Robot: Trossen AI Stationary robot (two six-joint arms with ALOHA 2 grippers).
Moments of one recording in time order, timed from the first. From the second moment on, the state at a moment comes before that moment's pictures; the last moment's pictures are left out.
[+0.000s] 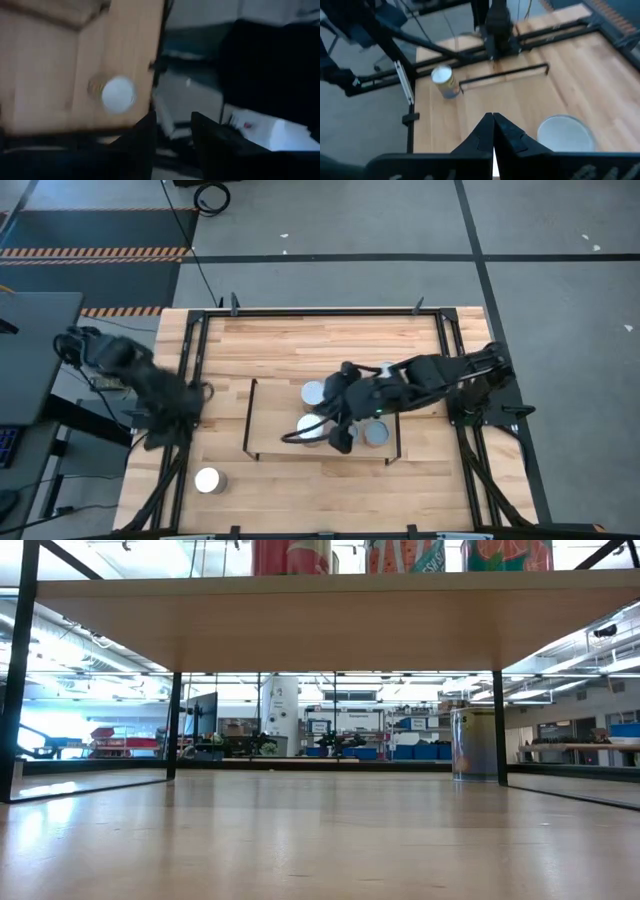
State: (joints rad) left arm -0.51 0.98 1.39 -1.34 0.36 -0.86; right arm 0.37 1.82 2.17 -1.00 0.34 0.47
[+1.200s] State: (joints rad) left arm -0.99 1.25 0.91 -0.93 0.31 -1.01; right arm 0.40 1.76 2.18 -1.00 0.52 0.47
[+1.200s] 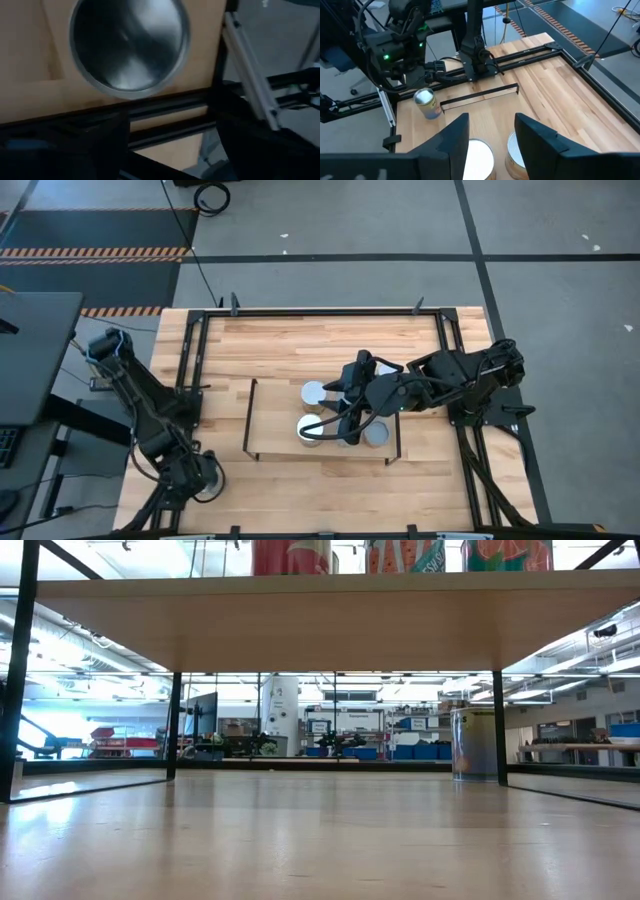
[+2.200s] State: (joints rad) left arm -1.12 1.34 1.05 -1.09 0.01 -1.12; right arm 0.39 1.77 2.18 -1.01 0.53 0.50
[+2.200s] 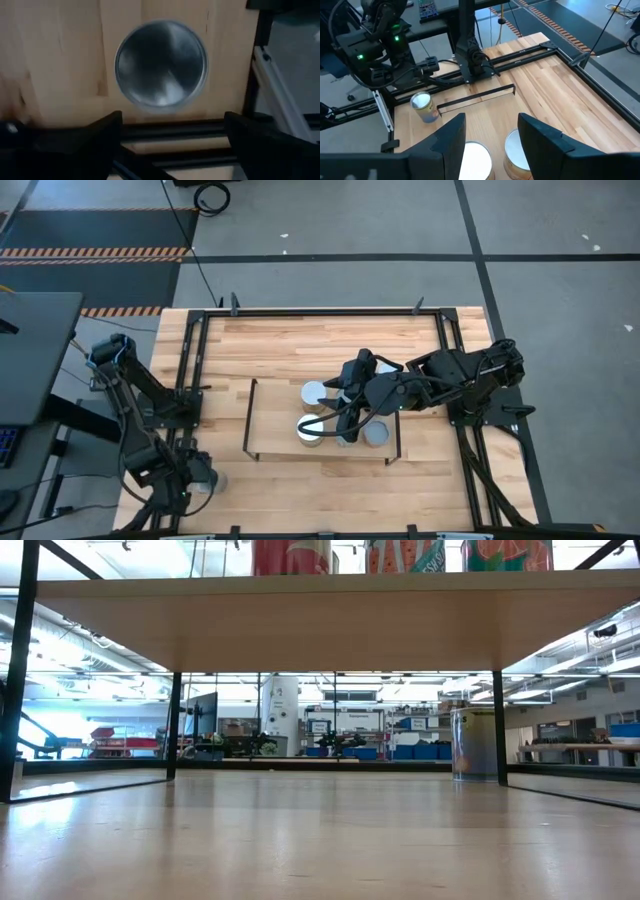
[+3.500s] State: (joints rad) left arm -1.07 1.50 1.02 -1.00 -0.15 -0.85; right arm 0.41 1.77 2.18 -1.00 0.45 0.50
